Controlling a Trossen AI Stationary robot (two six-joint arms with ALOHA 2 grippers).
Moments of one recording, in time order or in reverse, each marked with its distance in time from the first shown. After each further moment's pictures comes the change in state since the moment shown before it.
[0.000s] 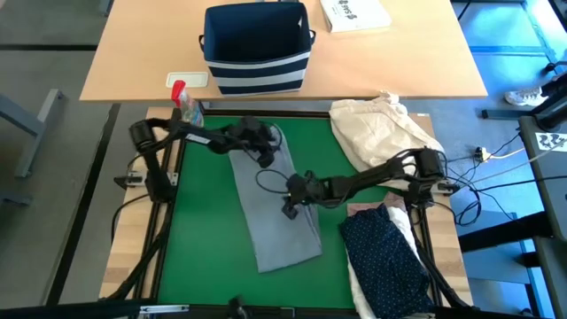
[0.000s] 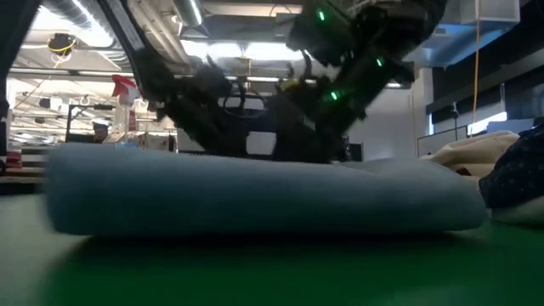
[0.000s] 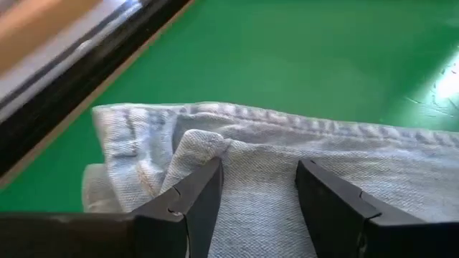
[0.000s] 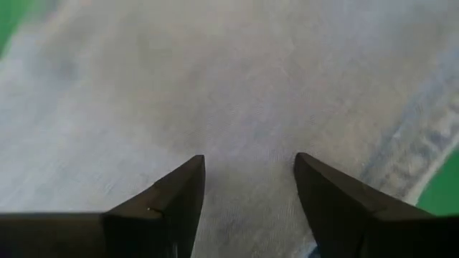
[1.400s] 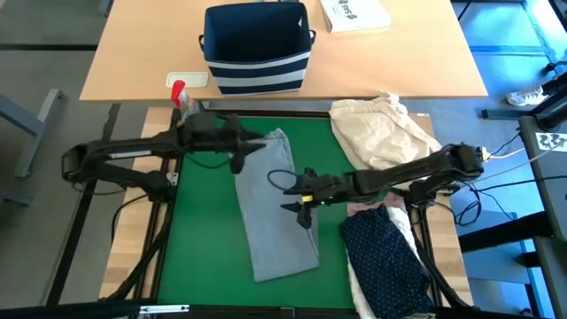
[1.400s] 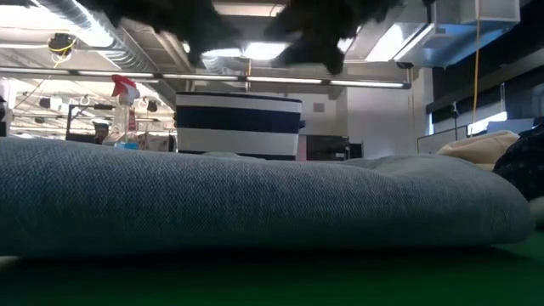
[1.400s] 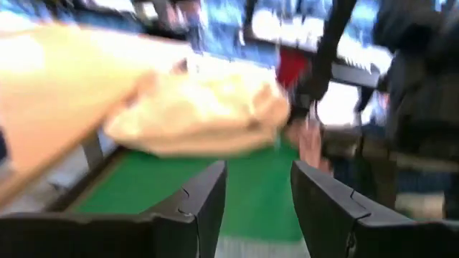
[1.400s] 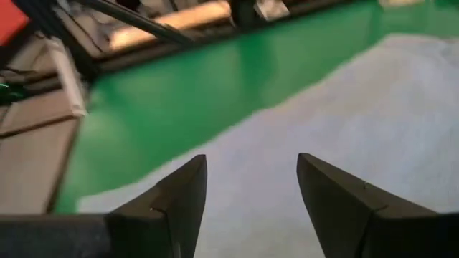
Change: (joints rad) left arm -0.197 -0.679 0.006 -0.282 0.083 -0.154; right arm 0.068 -0.312 0.021 0.004 -0.134 -0.194
